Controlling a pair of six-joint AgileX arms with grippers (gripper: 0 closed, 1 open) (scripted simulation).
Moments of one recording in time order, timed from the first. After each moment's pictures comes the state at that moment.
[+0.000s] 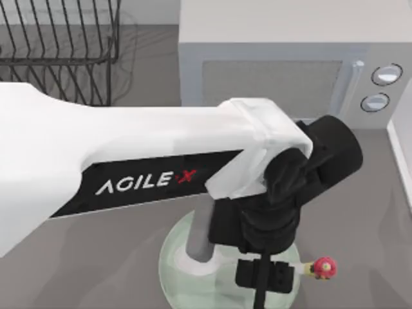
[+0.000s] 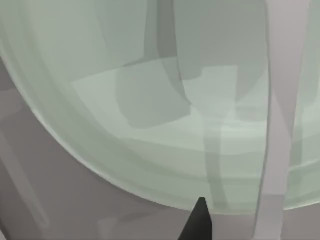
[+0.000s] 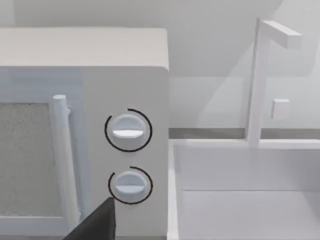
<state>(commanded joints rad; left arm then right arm) -1.05 1.95 1.45 -0.93 0.04 -2.38 0.00 0.00 0.00 0.00 0.00 0.00</state>
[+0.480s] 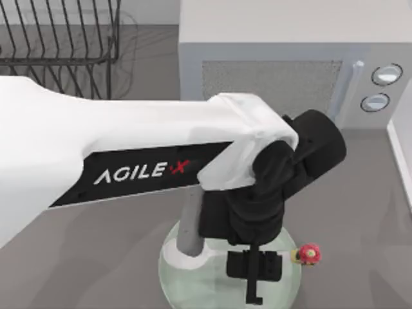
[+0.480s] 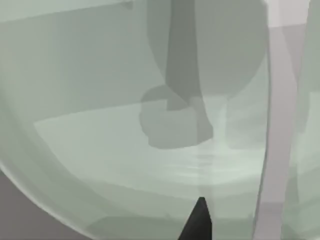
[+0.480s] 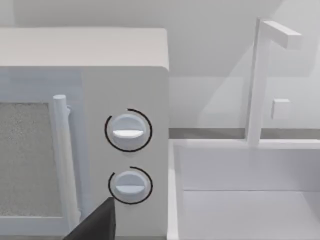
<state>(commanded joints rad) -1.00 1.97 1.43 -0.92 0.01 -2.42 0.00 0.00 0.00 0.00 0.00 0.00</state>
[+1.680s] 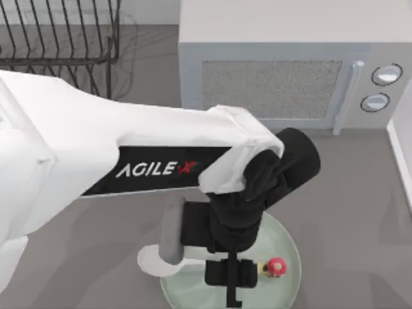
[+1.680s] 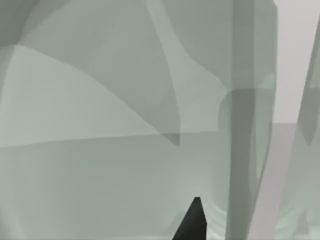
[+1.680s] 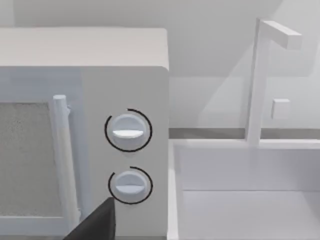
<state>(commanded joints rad) -0.95 2.04 1.38 -0.93 -0.02 -2.44 0.00 0.00 0.00 0.00 0.00 0.00</state>
